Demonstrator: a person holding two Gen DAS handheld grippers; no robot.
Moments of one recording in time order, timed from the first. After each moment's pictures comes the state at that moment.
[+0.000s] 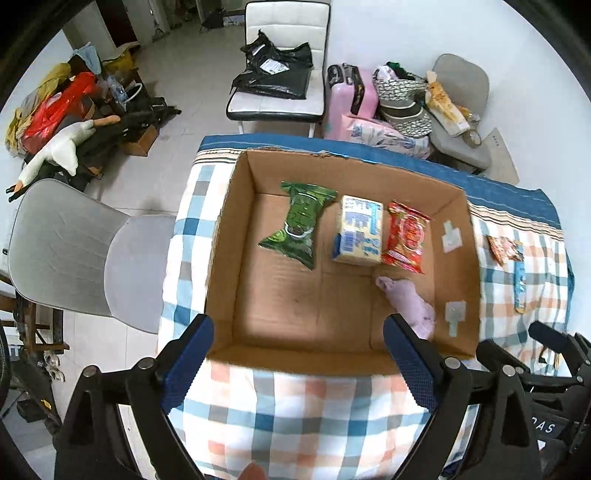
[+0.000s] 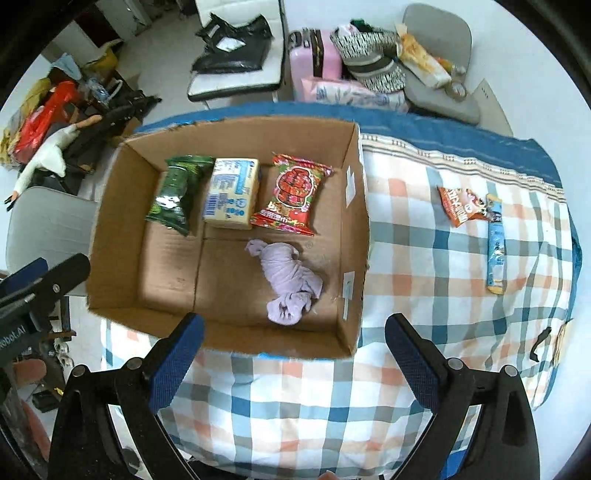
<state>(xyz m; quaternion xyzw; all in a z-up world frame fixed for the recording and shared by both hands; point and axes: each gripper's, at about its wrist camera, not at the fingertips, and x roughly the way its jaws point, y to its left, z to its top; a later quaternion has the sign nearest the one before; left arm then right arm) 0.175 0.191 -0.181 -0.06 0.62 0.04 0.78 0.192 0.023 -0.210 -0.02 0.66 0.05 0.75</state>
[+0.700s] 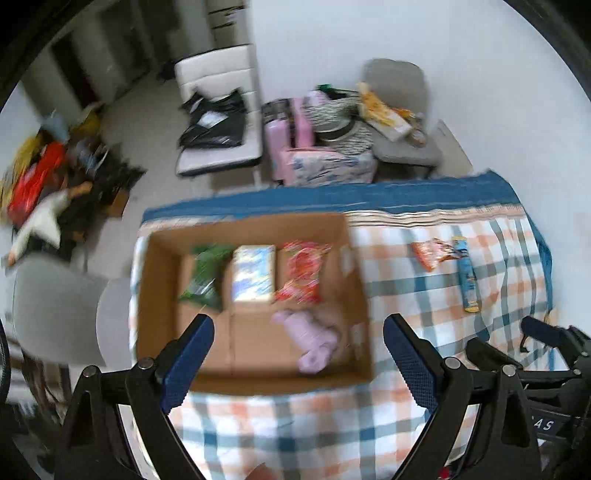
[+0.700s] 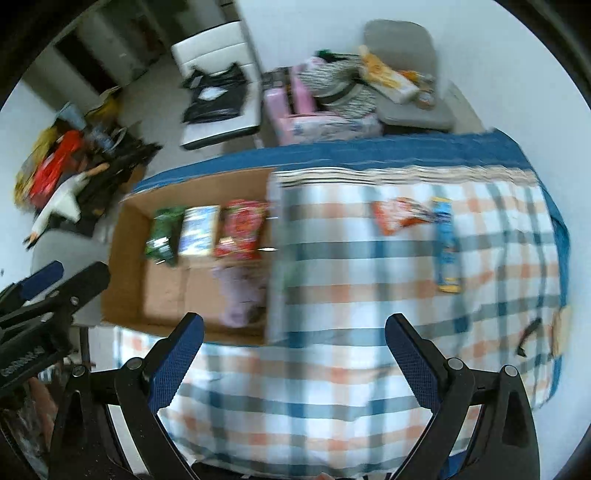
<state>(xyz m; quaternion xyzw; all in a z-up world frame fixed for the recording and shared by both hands) 0.212 0.016 -0.124 0.03 0.57 -0.03 0.82 0.181 -0.136 -0.154 0.06 0.62 0.01 0.79</state>
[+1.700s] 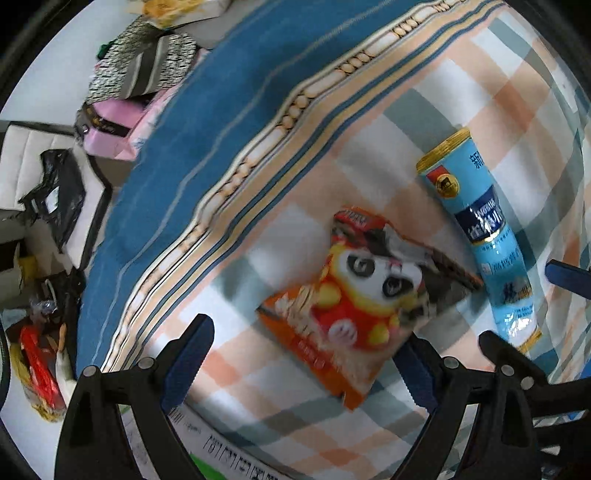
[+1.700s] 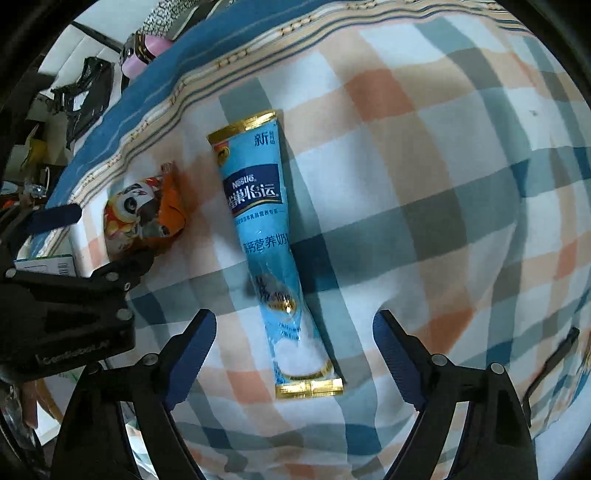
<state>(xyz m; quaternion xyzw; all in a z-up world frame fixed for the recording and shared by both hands) 0.382 -0.276 -0.409 0.31 0.70 -0.19 0.61 0.298 -0.372 -0.419 0.17 0.74 -0.05 0.65</state>
